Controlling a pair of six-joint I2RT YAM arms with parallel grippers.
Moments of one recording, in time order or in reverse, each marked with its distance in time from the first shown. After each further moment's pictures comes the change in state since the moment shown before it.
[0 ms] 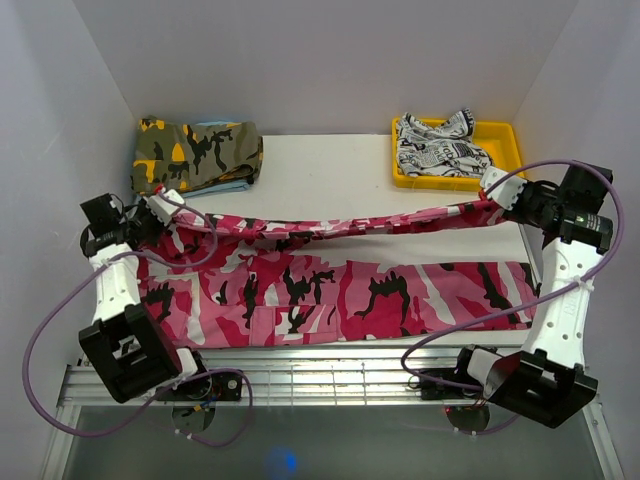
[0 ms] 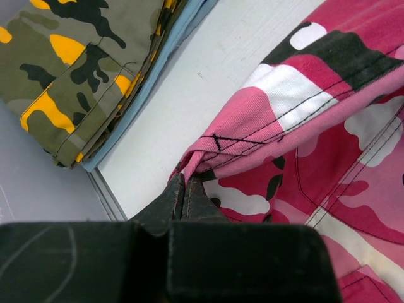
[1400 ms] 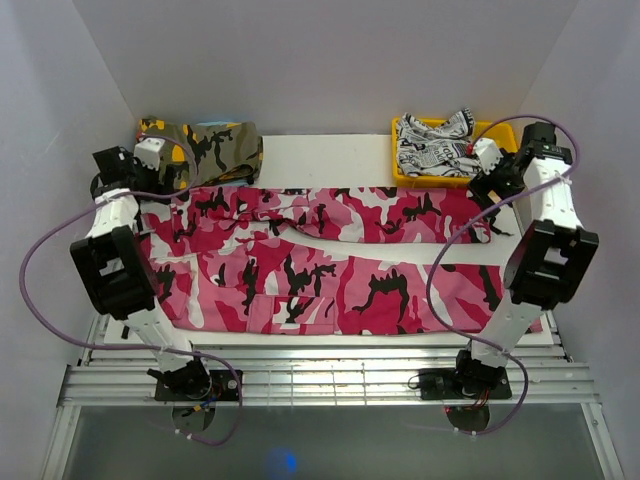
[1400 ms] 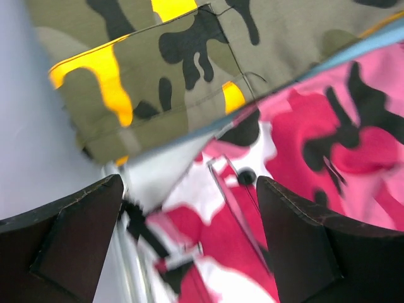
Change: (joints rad) left arm -0.112 0.583 0.460 0.218 -0.378 -0.548; right arm 0.131 0.800 0.467 -0.089 0.176 0.391
